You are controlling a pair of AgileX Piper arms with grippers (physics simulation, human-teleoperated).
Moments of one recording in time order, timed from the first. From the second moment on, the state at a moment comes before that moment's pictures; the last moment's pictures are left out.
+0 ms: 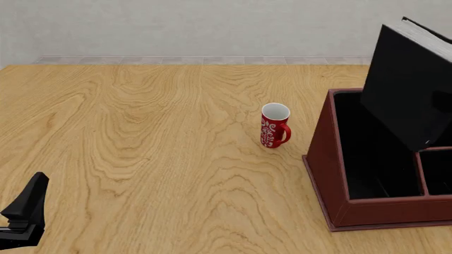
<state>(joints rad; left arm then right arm) 0.00 0.00 0.00 0.00 0.00 0.25 0.54 -0.88 0.72 -0.24</state>
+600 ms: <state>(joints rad) 0.00 0.00 0.00 0.00 0.00 0.14 0.49 -0.72 0.63 -0.17</state>
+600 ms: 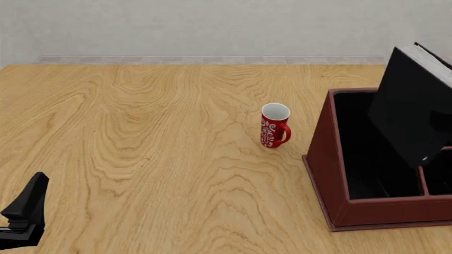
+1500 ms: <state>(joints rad) 0.00 0.00 0.00 0.00 0.00 0.05 0.51 -0.48 0.36 -0.16</state>
